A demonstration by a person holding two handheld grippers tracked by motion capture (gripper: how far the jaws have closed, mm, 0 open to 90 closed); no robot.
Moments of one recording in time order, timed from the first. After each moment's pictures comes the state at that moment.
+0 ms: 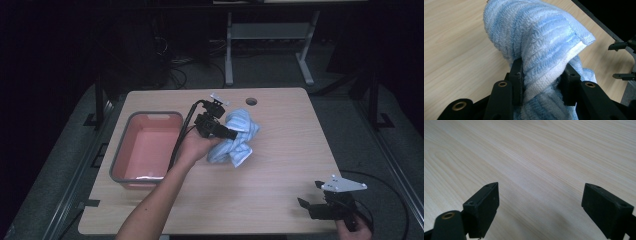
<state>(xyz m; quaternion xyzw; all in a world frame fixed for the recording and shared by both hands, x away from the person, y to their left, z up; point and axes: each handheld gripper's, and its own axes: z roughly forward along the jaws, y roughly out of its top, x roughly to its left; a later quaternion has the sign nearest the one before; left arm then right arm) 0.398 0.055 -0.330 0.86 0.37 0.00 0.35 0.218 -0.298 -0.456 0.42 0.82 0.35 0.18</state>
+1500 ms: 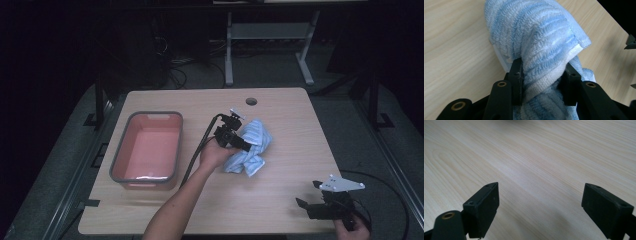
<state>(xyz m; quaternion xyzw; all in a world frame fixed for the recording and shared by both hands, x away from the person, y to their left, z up) 0.412 0.008 -0.400 0.86 0.38 -0.05 0.33 0.219 -0.294 -0.457 0.41 0.82 0.36 0.18</state>
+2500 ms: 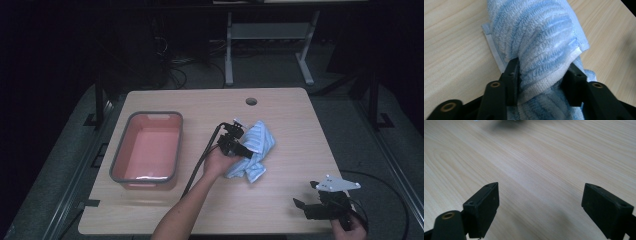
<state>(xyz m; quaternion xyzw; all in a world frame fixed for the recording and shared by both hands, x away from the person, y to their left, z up) 0.406 0.000 -0.429 0.86 0.39 -0.04 0.32 0.221 -0.287 -0.459 0.41 0.82 0.35 0.17</state>
